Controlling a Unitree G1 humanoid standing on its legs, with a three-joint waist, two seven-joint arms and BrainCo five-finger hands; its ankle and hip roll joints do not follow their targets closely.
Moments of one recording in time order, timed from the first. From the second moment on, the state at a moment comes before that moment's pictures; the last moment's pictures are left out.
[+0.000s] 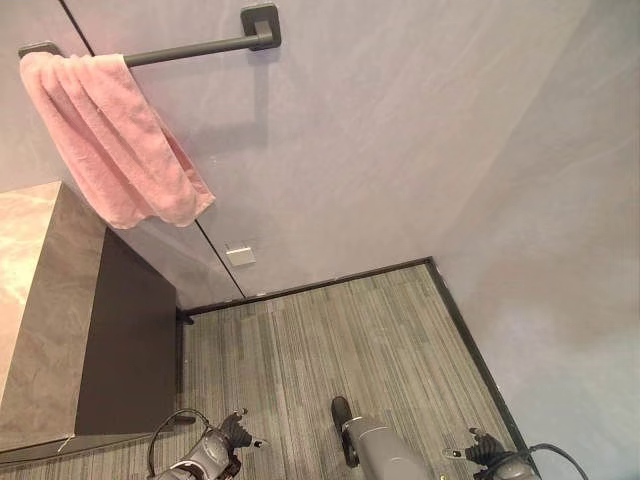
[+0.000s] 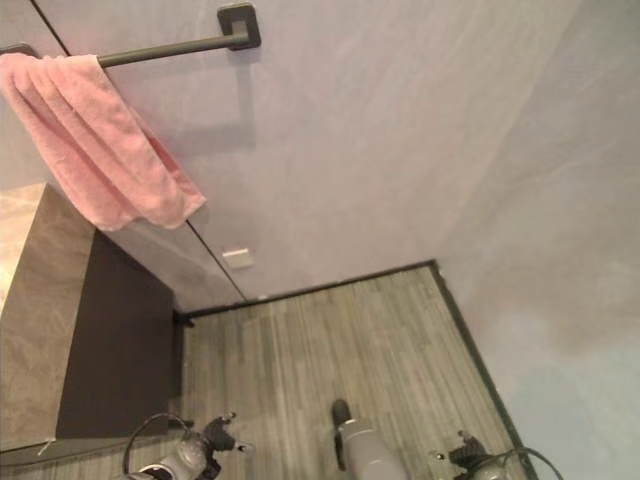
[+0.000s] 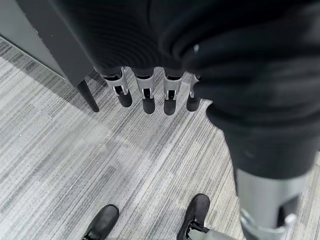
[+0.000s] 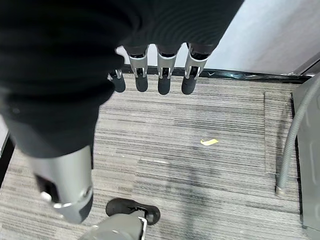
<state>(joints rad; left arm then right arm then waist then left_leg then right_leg) -0.23 0.23 -0.53 1.35 0.14 -0.11 0.10 -0.08 -0.38 0.27 1.31 -0.01 -0.09 -0.06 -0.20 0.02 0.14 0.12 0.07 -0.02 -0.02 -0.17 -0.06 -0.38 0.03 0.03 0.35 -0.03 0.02</state>
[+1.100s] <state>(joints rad) -0.29 0.28 -0.48 1.32 0.12 -0.11 0.13 -0.10 -0.45 0.18 1.37 0.05 -0.09 -0.11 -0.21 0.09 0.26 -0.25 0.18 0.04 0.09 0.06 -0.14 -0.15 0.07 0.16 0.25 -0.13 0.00</state>
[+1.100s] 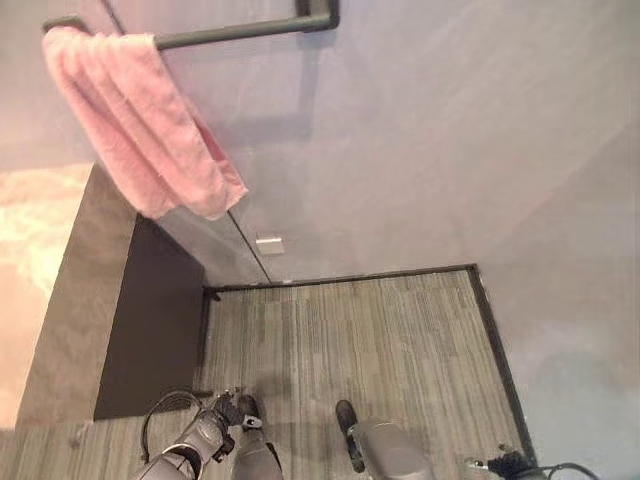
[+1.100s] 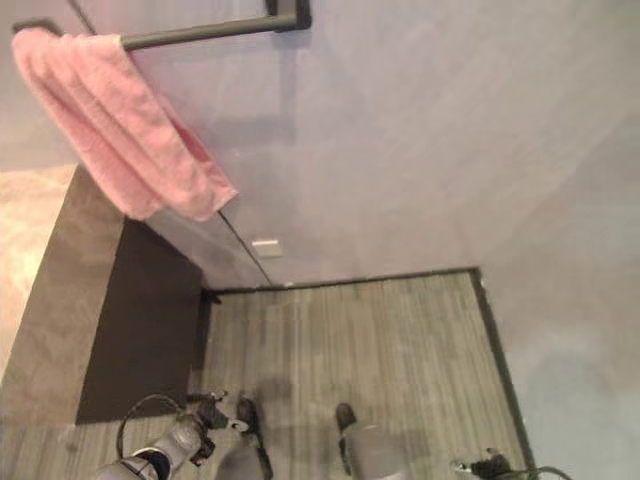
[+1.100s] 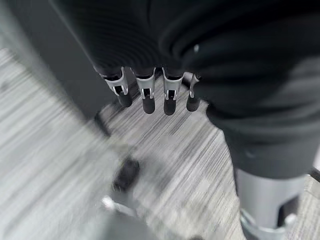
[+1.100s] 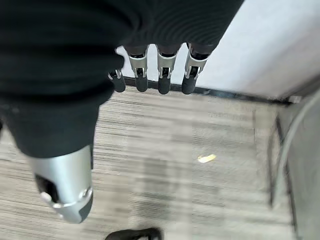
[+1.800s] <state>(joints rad) -0.17 0.28 -0.48 1.37 0.08 -0.13 0.13 -0.04 -0.32 0.24 1.32 -0.02 -0.08 -0.10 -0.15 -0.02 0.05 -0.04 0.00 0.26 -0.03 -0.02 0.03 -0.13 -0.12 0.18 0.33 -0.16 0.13</state>
